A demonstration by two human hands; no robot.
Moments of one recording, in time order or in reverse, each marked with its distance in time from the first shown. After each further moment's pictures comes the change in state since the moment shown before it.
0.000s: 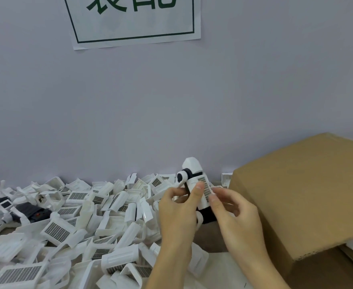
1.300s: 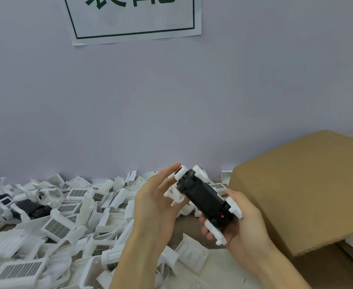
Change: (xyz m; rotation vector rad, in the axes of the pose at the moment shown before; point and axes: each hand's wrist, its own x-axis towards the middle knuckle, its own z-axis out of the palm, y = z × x) left_hand 0.009 0.031 -0.037 -0.379 -0.280 -0.022; right_hand -0.001 -0.022 -0.009 0.566 -0.351 0.504
